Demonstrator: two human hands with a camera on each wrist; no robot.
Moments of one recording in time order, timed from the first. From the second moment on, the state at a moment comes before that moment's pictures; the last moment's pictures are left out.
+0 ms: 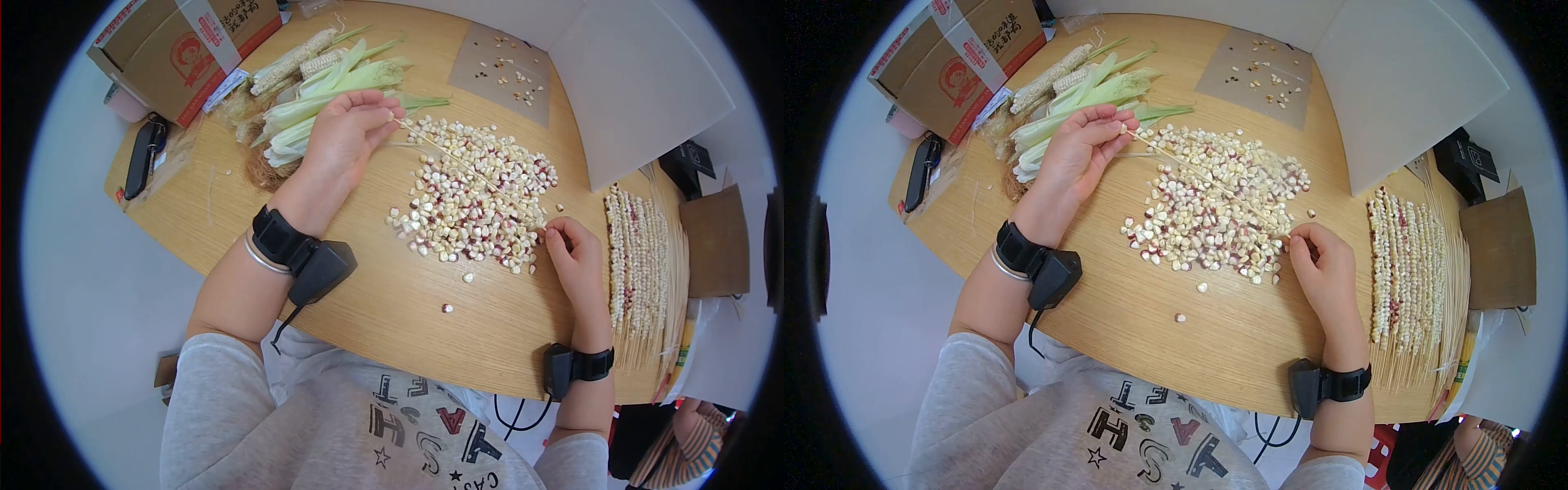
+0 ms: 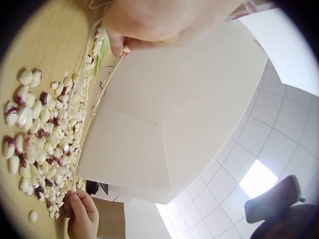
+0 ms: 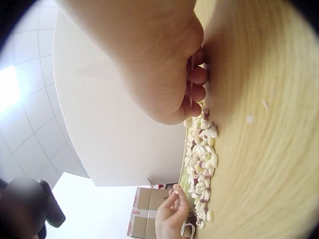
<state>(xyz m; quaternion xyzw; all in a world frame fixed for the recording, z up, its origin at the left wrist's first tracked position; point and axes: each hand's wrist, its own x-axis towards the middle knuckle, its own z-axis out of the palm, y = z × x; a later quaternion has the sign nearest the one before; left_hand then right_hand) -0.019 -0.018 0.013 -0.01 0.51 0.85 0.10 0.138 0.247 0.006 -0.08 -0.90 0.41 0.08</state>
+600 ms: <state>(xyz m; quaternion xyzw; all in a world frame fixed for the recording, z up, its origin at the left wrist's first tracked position) -0.019 -0.017 0.016 -0.05 0.39 0.89 0.23 0.138 0.249 0.001 -0.08 -0.88 0.45 0.09</state>
